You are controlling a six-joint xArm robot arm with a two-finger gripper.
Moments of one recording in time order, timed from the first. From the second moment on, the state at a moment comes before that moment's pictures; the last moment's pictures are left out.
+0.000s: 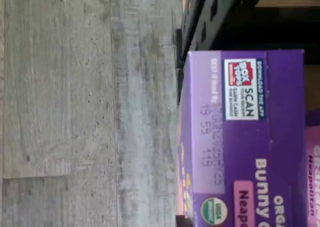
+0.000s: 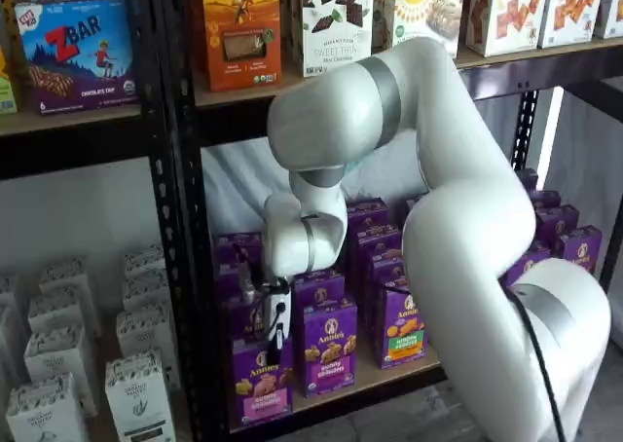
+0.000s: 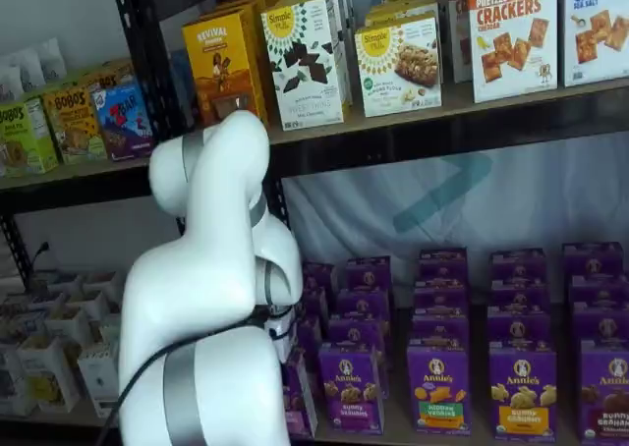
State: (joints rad) arm 0.39 0.94 -1.35 0.30 0.35 -1.46
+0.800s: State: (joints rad) arm 0.41 0.74 -1.09 0.28 0.27 -1.42
